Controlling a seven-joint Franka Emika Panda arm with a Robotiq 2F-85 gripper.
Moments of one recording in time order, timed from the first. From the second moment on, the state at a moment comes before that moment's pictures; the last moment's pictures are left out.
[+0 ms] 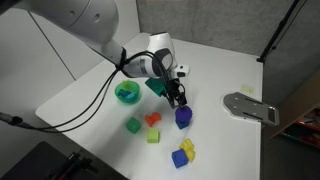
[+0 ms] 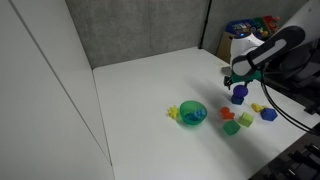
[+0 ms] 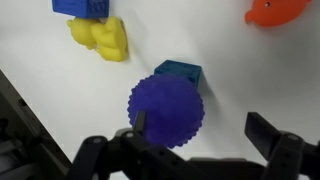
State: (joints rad) arm 0.12 0.77 -0.33 -1.80 -0.19 2.45 0.62
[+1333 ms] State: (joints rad) arm 0.09 0.33 -0.10 -1.98 -0.06 2.26 0.35
